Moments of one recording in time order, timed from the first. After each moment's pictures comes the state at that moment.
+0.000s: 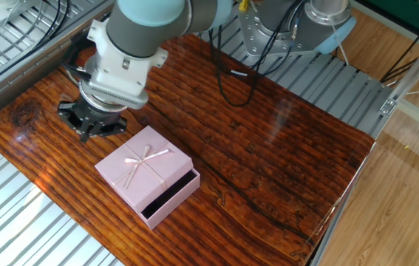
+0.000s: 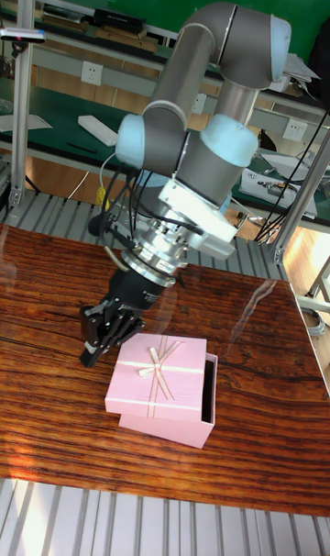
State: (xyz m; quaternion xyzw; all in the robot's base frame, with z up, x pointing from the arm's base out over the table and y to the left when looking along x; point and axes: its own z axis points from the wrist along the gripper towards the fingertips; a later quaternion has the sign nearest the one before) arm 0.651 -0.089 0.109 -0.31 0.92 -0.22 0.11
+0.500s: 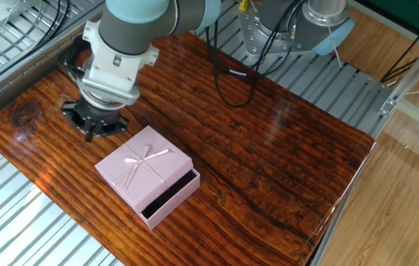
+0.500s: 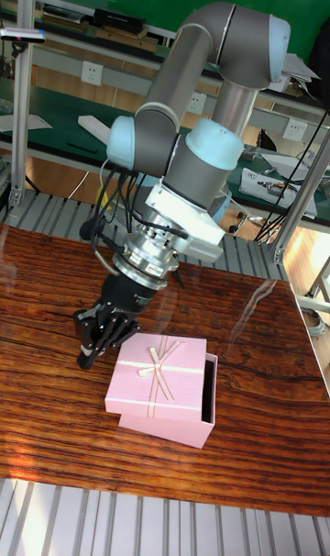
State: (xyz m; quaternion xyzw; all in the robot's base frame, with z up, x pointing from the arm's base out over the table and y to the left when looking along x) arm 0.639 -0.086 0.088 -0.28 0.94 -0.18 0.11
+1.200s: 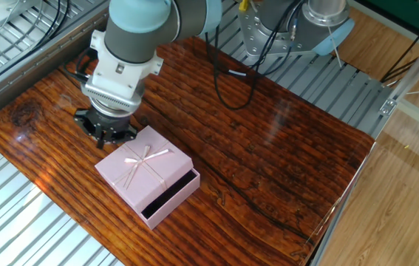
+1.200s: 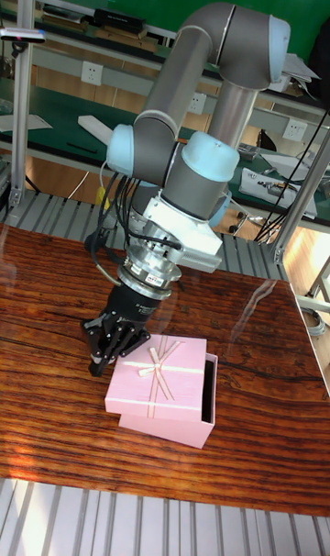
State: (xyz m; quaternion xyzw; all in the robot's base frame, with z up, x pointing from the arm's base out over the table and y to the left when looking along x) arm 0.632 -0.067 0.065 -0.24 0.95 -0.15 0.11
